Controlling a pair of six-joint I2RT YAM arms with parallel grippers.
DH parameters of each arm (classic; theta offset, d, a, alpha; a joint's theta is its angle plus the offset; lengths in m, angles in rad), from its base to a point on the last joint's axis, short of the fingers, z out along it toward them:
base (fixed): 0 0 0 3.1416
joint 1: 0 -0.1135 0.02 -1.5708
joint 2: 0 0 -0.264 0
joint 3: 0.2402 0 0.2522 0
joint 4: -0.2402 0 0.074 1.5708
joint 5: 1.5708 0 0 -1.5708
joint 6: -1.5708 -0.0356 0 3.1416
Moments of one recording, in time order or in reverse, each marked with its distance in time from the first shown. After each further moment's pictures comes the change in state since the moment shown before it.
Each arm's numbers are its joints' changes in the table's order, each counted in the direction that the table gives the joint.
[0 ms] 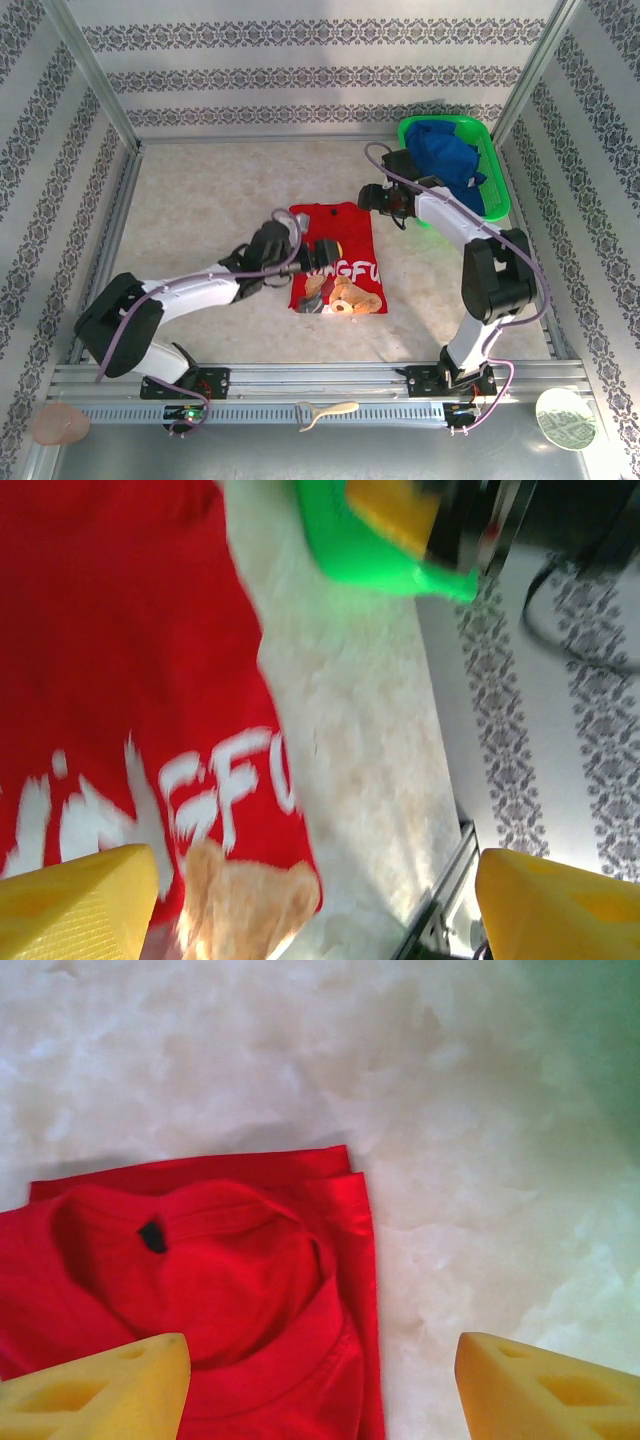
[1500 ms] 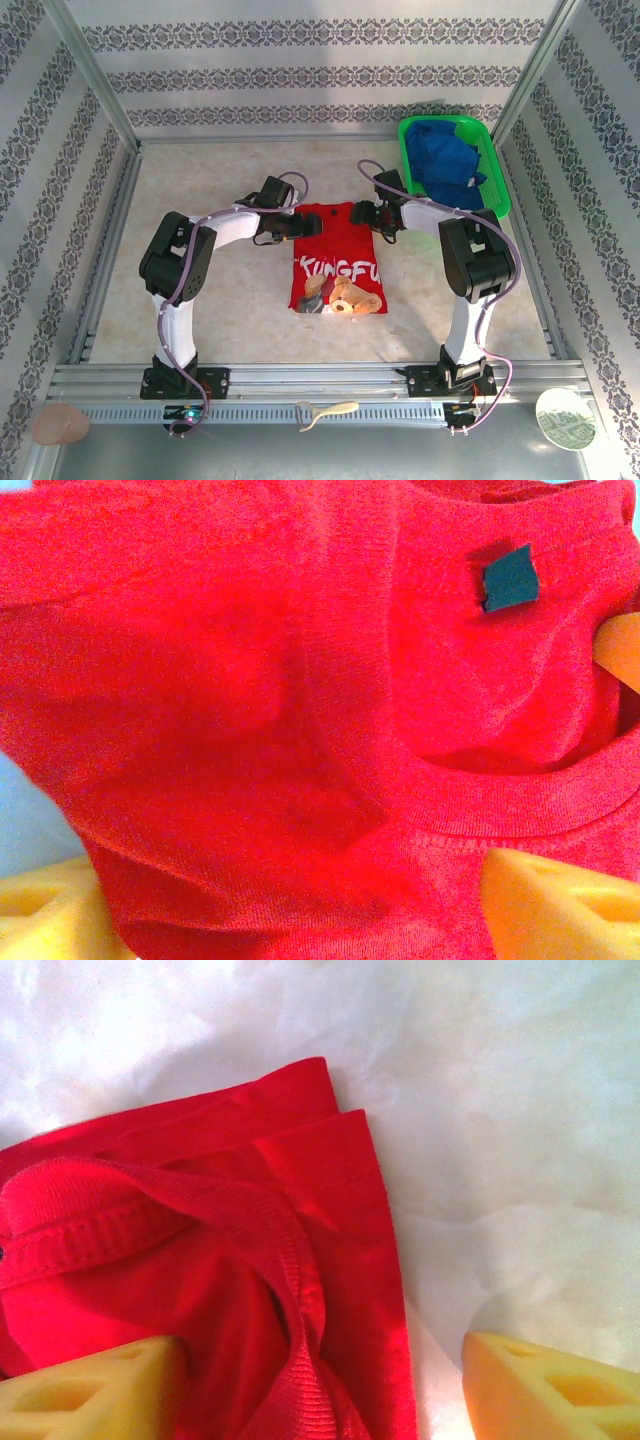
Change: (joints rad) left arm -0.250 -0.537 0.492 -0.473 0.051 -0.413; right arm -0.008 -0.200 -0.111 0.245 -0.111 -0.135
